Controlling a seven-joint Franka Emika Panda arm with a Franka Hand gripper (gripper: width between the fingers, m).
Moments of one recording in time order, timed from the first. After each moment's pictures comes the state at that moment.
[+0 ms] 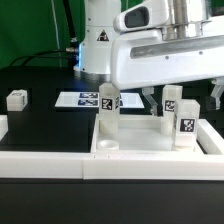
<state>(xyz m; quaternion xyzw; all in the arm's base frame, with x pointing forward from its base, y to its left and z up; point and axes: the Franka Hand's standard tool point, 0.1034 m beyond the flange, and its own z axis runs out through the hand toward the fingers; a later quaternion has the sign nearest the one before) 0.626 0.091 0.082 -1.00 0.01 -0.05 0.08</state>
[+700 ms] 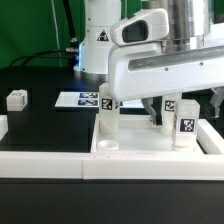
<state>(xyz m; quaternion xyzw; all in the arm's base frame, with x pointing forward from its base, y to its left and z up) 0.634 0.084 0.073 -1.00 0.02 -0.01 0.08</state>
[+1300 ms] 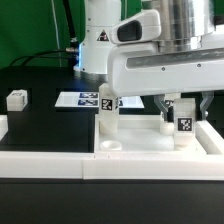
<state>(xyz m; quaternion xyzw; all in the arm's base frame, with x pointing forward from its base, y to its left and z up) 0.634 0.086 0.072 -0.98 0.20 0.01 0.08</state>
